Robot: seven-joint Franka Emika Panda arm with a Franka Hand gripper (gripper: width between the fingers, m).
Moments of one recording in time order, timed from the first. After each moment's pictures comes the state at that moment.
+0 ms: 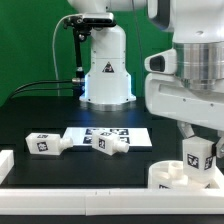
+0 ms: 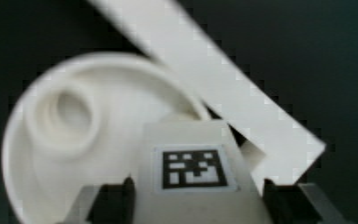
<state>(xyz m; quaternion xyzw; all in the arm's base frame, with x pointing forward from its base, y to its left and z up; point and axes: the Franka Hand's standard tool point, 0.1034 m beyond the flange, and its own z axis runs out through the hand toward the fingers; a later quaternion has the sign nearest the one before) 0.597 0.122 0.074 -0.84 0.54 0.03 0.06</state>
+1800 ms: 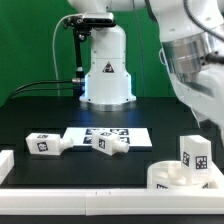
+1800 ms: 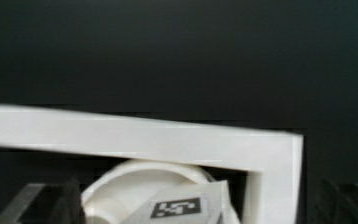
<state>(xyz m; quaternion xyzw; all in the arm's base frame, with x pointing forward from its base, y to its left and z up) 0.589 0.138 0.099 -0.77 0.62 0.10 0.13</state>
